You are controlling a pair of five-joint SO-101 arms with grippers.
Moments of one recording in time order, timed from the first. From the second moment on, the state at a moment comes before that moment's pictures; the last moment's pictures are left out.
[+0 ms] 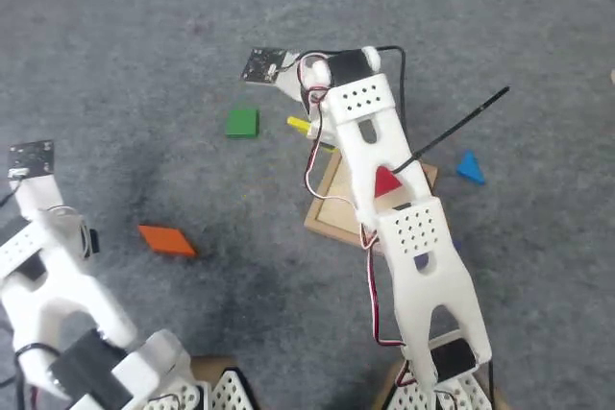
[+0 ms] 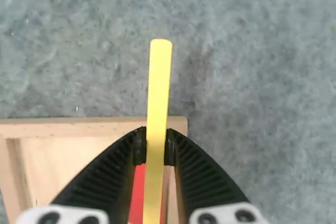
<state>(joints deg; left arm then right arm) -51.6 -13.5 48.0 51.6 -26.8 -25.8 60.0 -75.2 100.5 49.7</state>
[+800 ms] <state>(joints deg) -51.6 -13.5 48.6 50.9 -26.8 -28.8 24.6 -16.4 100.5 82.5</state>
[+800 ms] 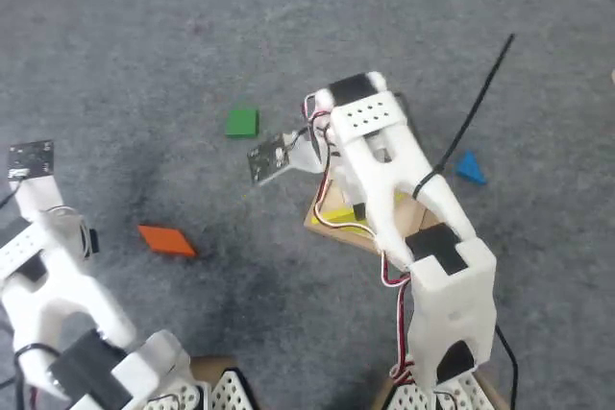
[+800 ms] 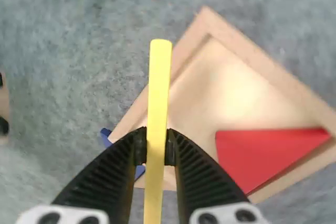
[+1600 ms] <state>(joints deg) -51.6 -13.5 49.6 50.9 -26.8 -32.8 35.3 -25.1 99.3 86.5</state>
